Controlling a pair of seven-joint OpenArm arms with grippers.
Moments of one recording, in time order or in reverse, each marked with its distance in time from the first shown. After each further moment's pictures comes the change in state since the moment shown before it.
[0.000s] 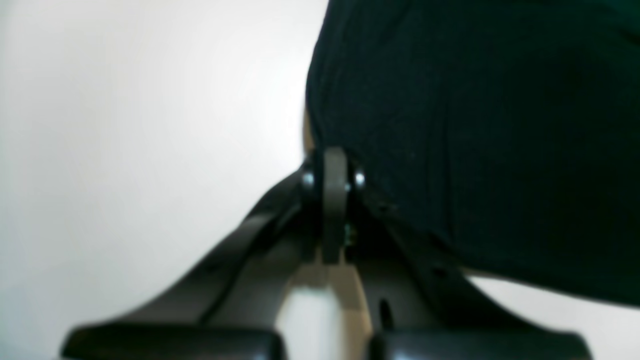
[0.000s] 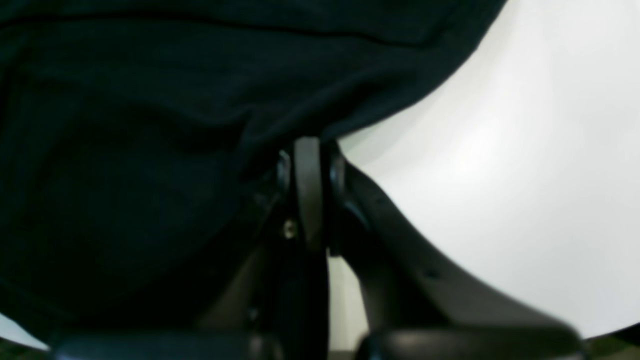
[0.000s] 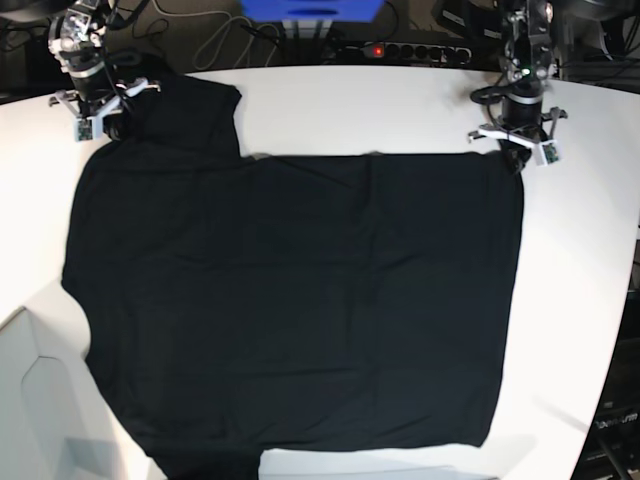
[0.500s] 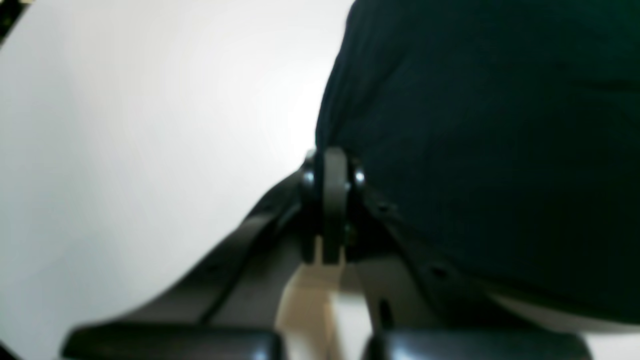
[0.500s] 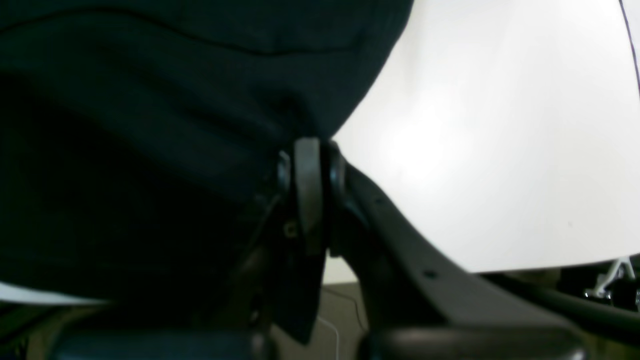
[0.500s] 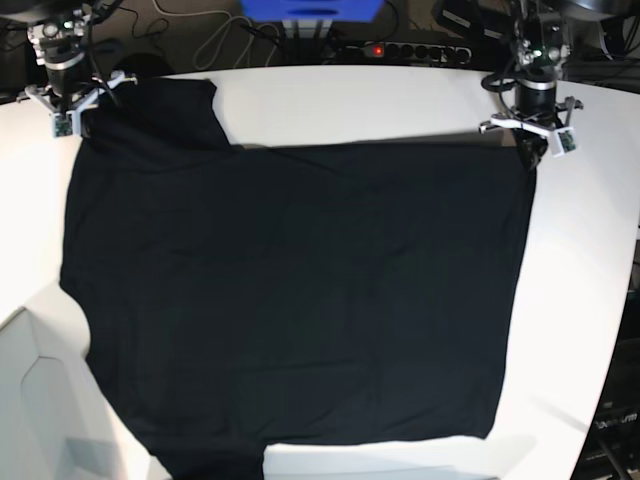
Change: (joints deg) left arm 7.1 1.0 -4.6 11.0 0.2 0.0 1.4; right arm -3.9 -1.0 4.5 12.5 -2.4 0.4 -2.9
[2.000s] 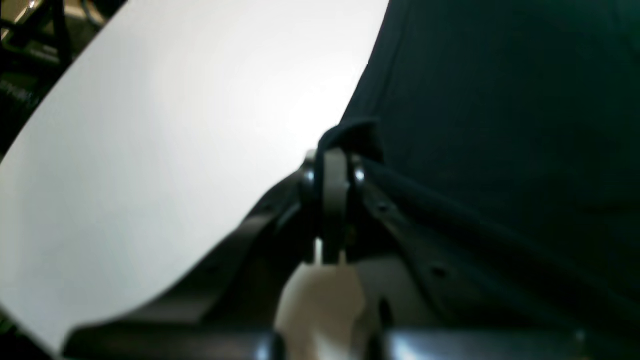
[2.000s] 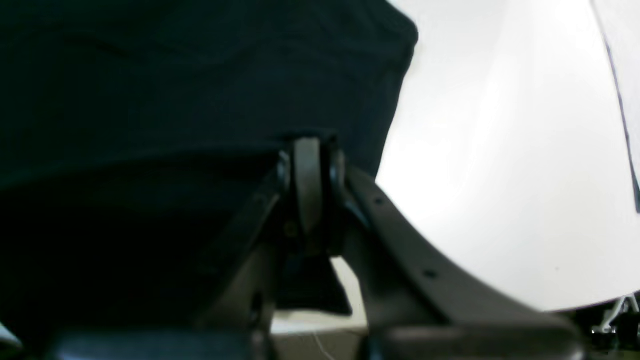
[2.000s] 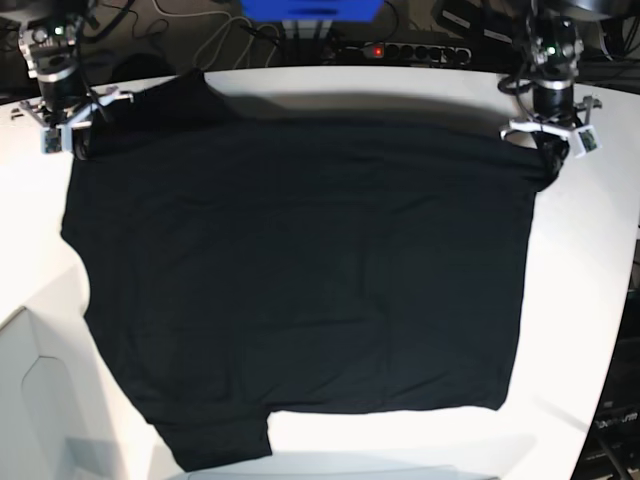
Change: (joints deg) left arm -0.4 0.8 -5.3 2.9 -0.2 -0.1 0.1; right arm 6.6 -2.5 5.2 3.8 4.6 6.6 -5.2
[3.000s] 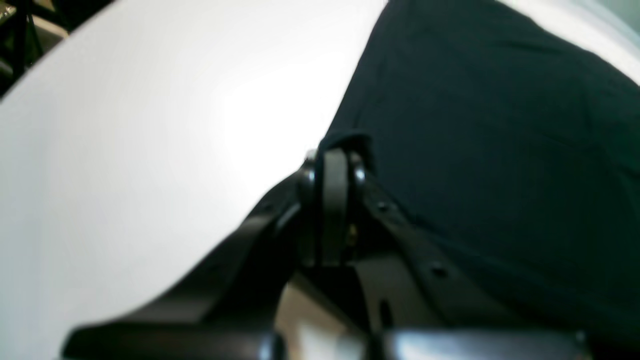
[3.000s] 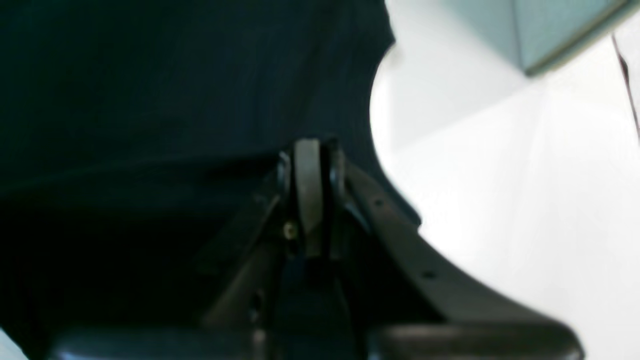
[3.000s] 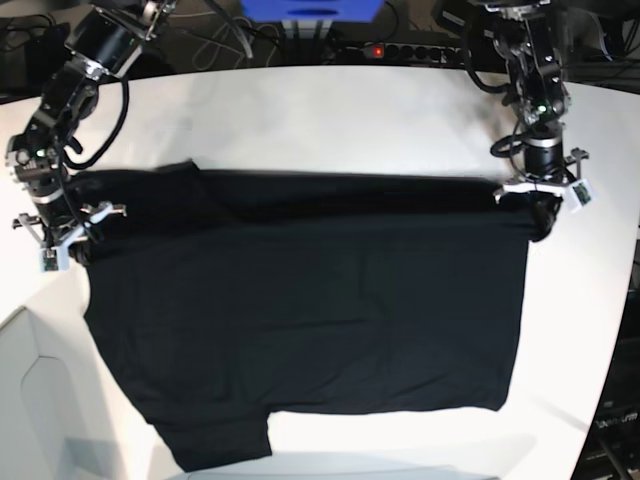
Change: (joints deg) left arm -17.3 2.7 2.2 -8.6 0.3 0.4 0.2; right arm 28.8 7.6 -6.0 -16.7 0.1 0.2 -11.6
